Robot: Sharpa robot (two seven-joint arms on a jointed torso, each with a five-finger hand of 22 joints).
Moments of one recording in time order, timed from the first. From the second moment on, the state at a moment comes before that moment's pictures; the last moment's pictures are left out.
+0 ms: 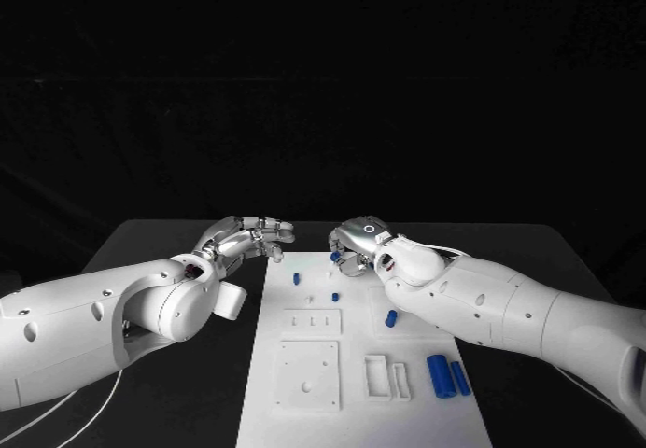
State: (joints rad) left arm 1.40 -0.86 -0.15 1.55 -0.06 -0.33 0.33; left_hand 1.12 -0.09 0.54 -0.28 0.15 0.83 0.18 0.31 0.47 1.15 0.12 0.15 0.07 1.08 0.02 0.72 0.61 0.04 0.86 -0.08 0.63 1.31; right arm 1.30 -0.36 -0.09 0.95 -1.81 -0.45 -0.07; right_hand 1.09 -0.14 0.83 -0.25 0.06 1.03 0.11 0.36 0.49 1.34 0.04 0.08 0.22 1.31 -0.06 1.21 0.76 0.21 1.29 -0.01 0.70 1.31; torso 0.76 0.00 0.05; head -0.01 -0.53
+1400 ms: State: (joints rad) left arm 1.41 -0.86 -0.15 1.52 -0.06 -0.33 0.32; left_hand 1.12 -0.09 0.54 -0.28 0.15 0.83 0.18 0.31 0.47 1.14 0.13 0.14 0.07 1.07 0.02 0.73 0.61 0.04 0.86 -0.08 0.63 1.31; right arm 1.29 -0.34 -0.09 0.95 -1.78 -0.44 -0.10; right_hand 1.12 -0.20 0.80 -0.26 0.13 0.90 0.17 0.28 0.45 1.17 0.07 0.06 0.16 1.30 -0.01 1.21 0.73 0.21 1.27 0.00 0.68 1.31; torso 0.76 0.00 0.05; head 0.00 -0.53
